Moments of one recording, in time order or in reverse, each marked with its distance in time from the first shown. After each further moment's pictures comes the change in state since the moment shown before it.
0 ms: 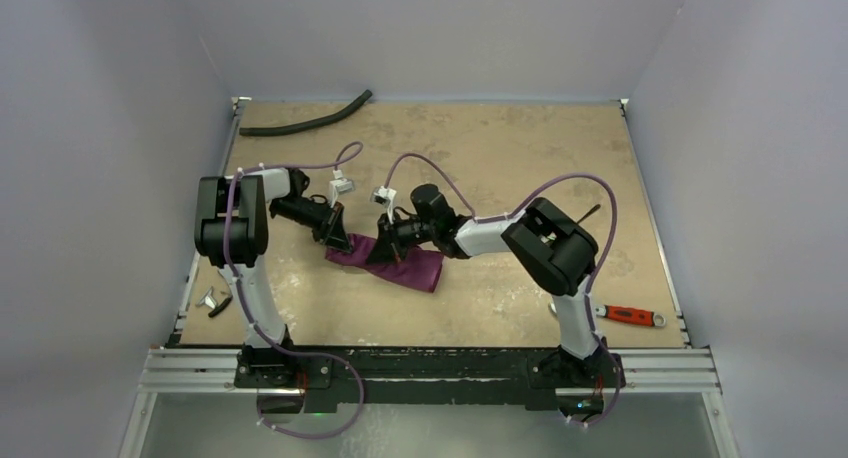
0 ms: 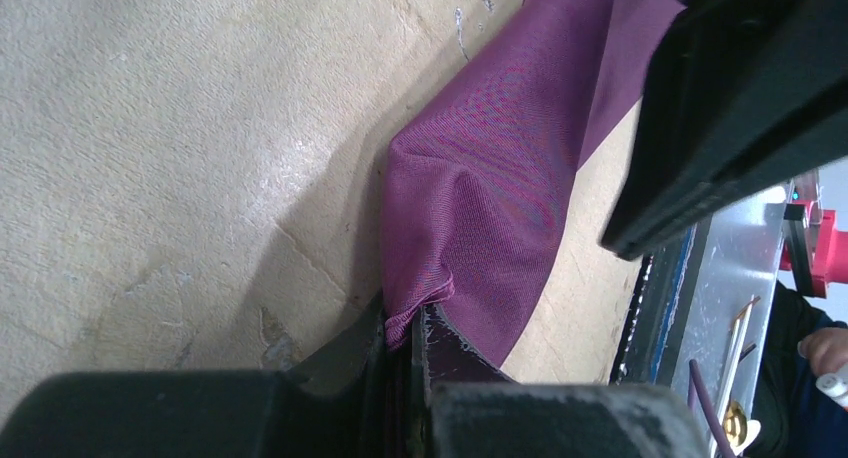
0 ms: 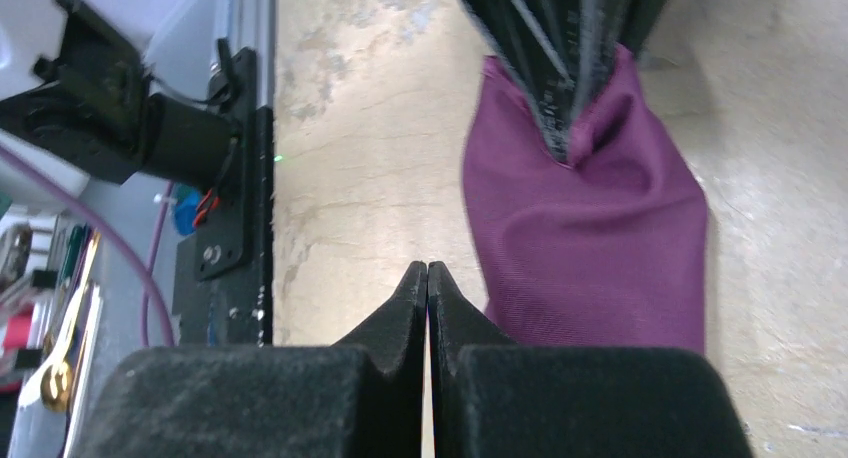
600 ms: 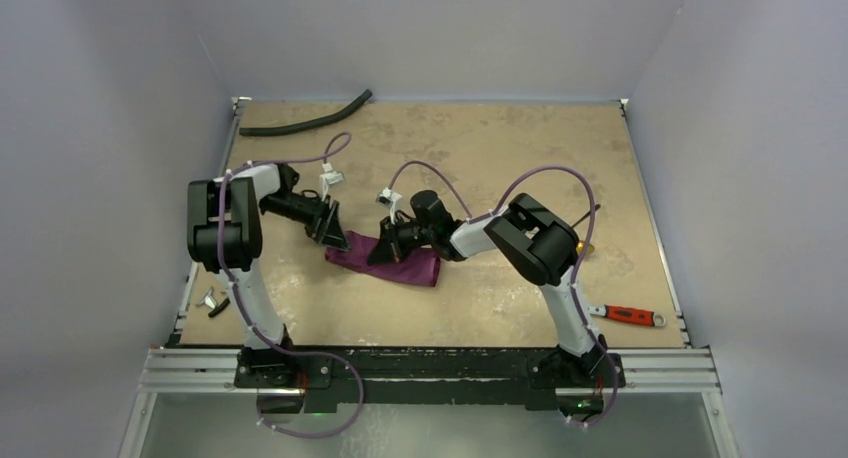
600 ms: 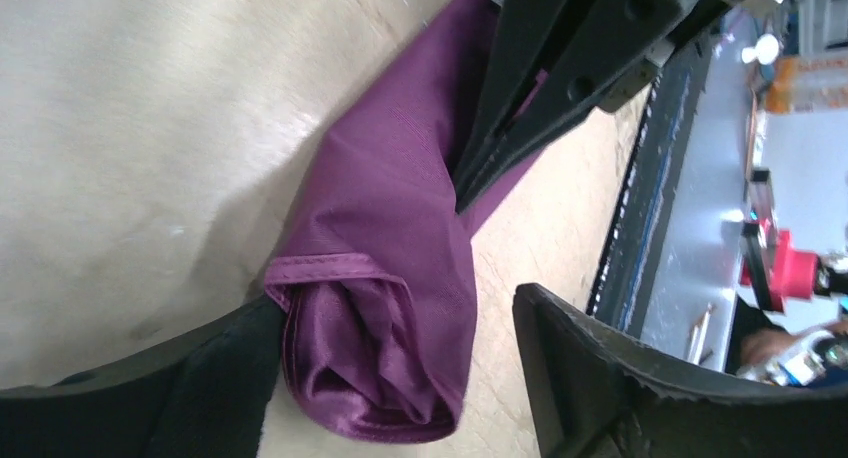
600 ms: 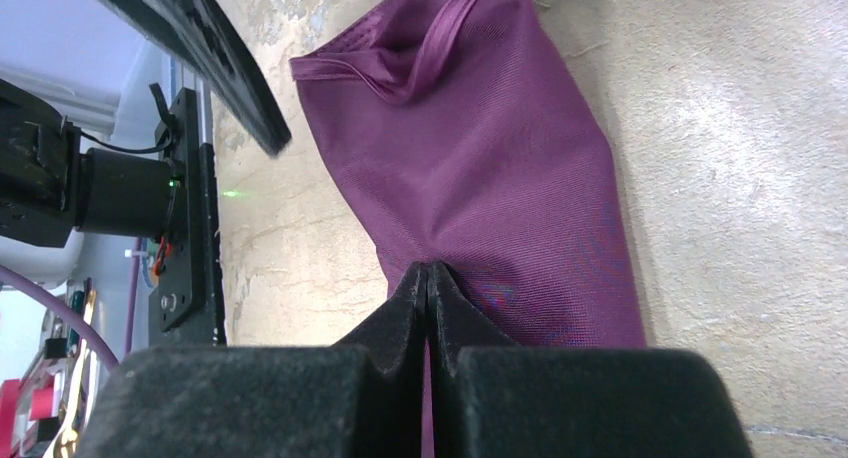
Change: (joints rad) left arm 0.036 -0.026 0.014 -0.094 0.048 0.003; right arm -0.006 0.151 0.011 0.092 0.101 0.148
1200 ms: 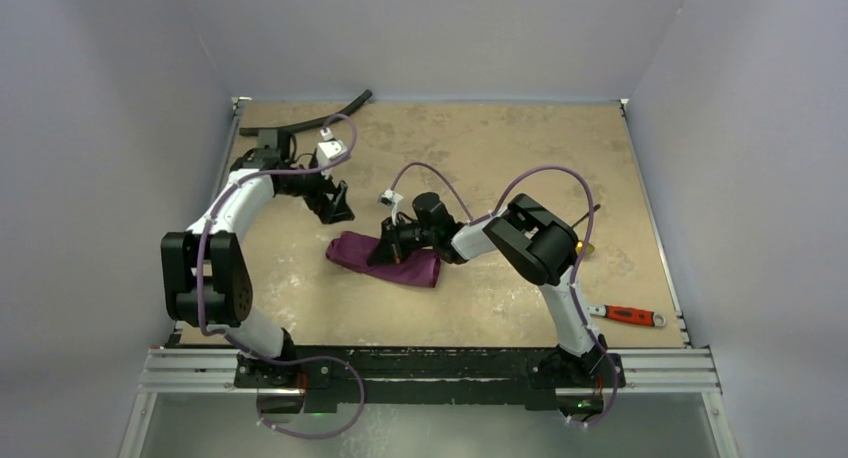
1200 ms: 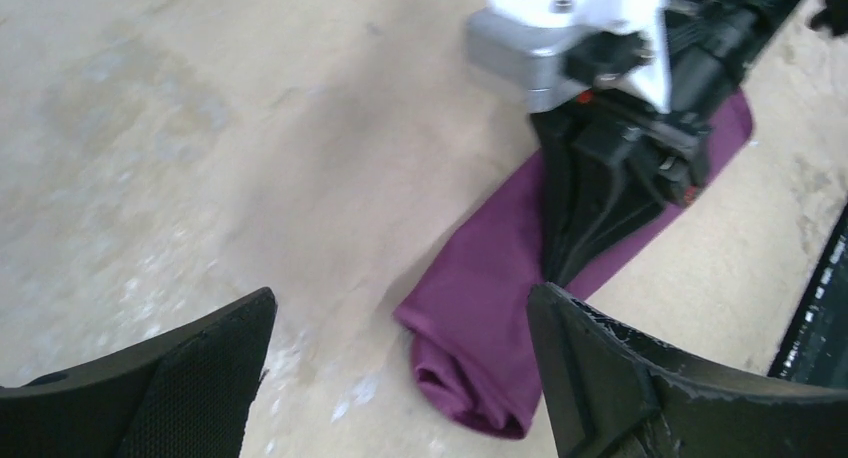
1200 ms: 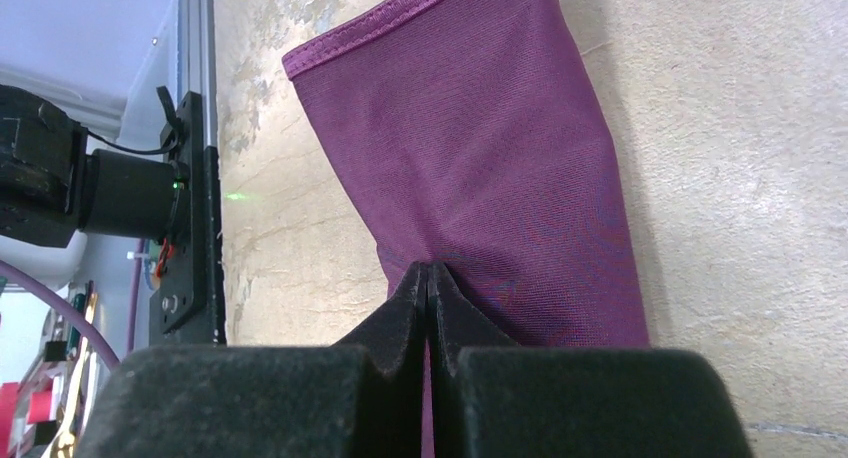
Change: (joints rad) left arm -0.049 -0.406 -0.026 0.365 -0.209 -0.192; right arm 0.000 0.008 -0.023 0.066 -0.004 0.018
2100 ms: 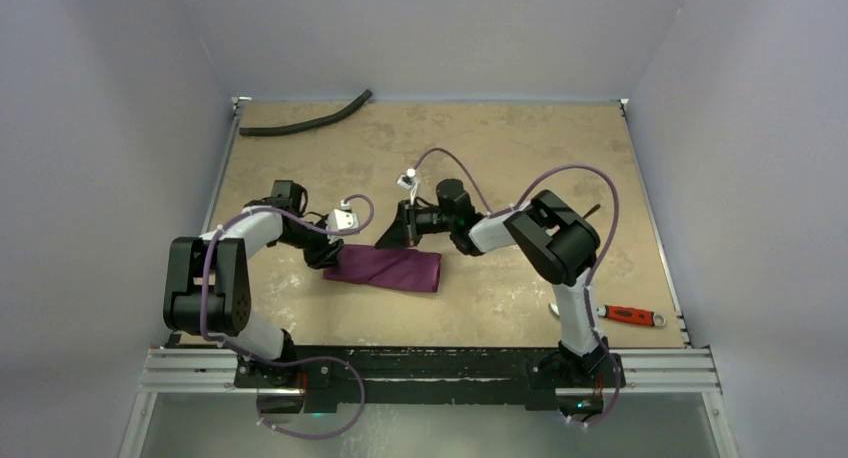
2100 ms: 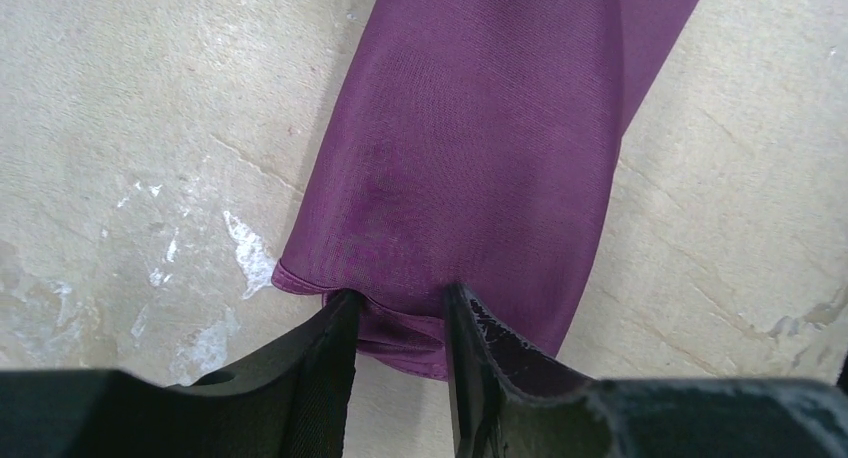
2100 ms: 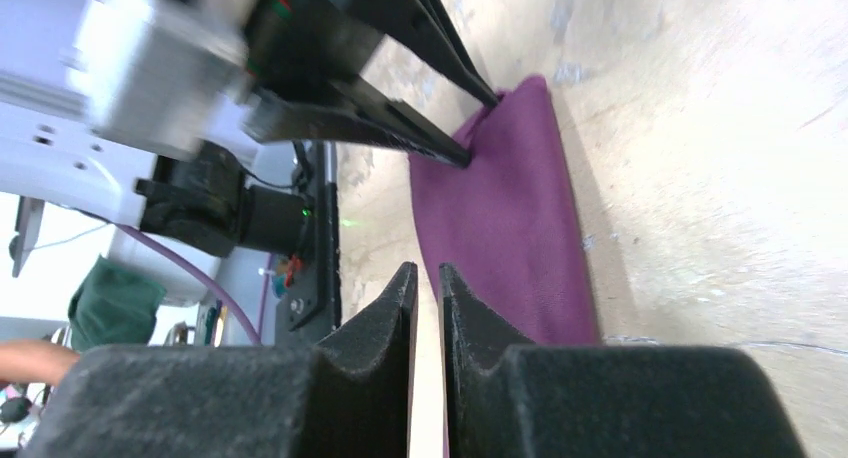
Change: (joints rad) left arm -0.044 -0.047 -0.385 0.020 -0.118 0.459; right arm -0.077 -0.074 -0.069 0.162 -0.130 0.229
